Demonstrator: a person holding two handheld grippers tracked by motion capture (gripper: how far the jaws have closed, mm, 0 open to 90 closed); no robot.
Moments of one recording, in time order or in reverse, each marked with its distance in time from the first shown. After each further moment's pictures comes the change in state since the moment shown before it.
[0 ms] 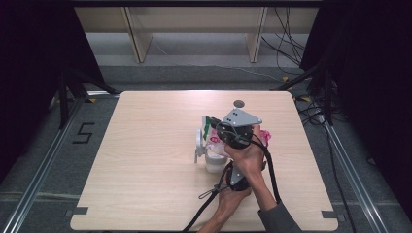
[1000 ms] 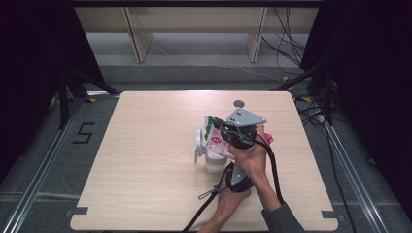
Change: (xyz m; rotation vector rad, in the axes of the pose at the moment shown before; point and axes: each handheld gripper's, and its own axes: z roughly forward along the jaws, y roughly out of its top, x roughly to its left) left arm 0.001 -0.003 -0.003 0.059 -0.002 0.038; right arm -0.005 0.001 -0.008 0.010 0.018 -0.002
